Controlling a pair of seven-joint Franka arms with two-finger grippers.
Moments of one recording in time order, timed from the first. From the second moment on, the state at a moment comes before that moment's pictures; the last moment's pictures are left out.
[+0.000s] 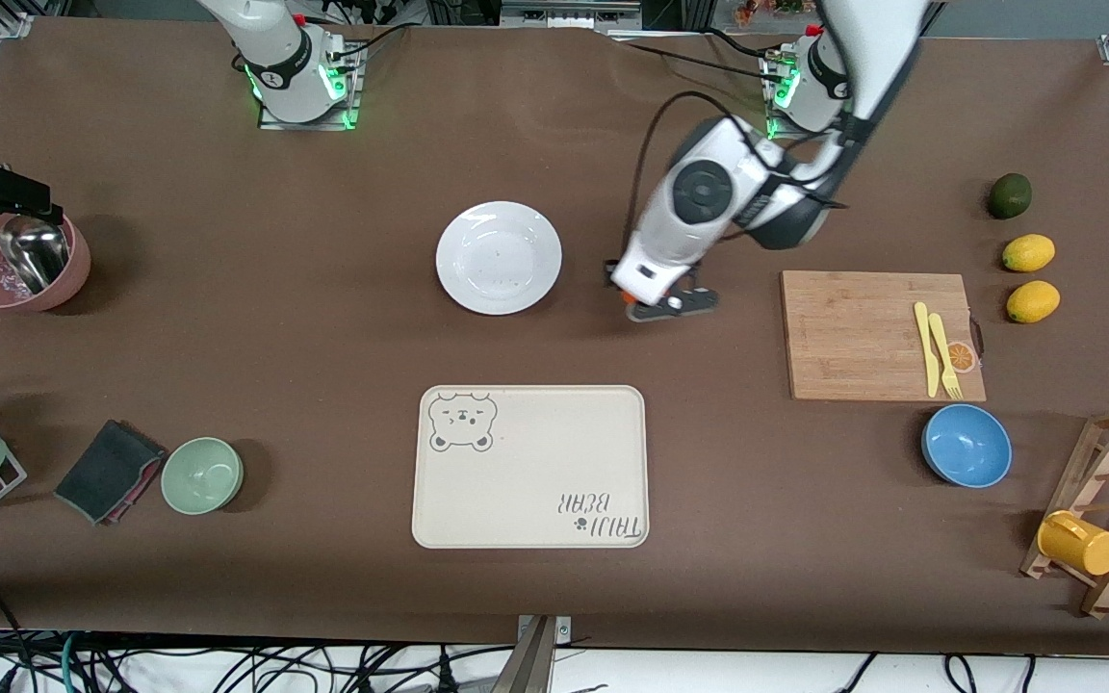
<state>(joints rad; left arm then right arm) -0.31 0.44 -0.42 -1.88 -0.01 2.23 -0.94 -0.05 0.08 -0.09 -1.54 -0.01 1.43 -0.25</state>
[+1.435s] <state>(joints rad) -0.79 0.83 -0.21 -1.47 -0.01 2.32 -1.34 -0.09 0.10 -0.14 -1.53 -0.01 1.45 -0.25</state>
